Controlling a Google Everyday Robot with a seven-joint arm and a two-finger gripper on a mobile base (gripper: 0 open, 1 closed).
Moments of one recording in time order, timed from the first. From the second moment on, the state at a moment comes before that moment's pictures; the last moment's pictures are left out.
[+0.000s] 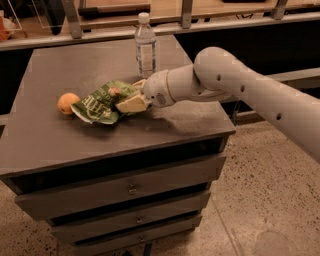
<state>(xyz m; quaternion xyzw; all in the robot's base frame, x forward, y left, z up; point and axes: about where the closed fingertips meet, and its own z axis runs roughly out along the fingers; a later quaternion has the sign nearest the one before) 0.616 0.085 0.847 -0.53 0.65 0.34 0.43</state>
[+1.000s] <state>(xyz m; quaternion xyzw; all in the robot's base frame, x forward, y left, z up) 0.625 0.076 0.845 -0.52 0.65 0.33 0.44</state>
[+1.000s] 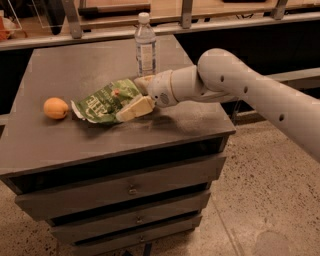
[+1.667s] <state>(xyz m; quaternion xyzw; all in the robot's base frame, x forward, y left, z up) 0.652 0.031 0.872 -0.49 0.67 0.30 0.48</state>
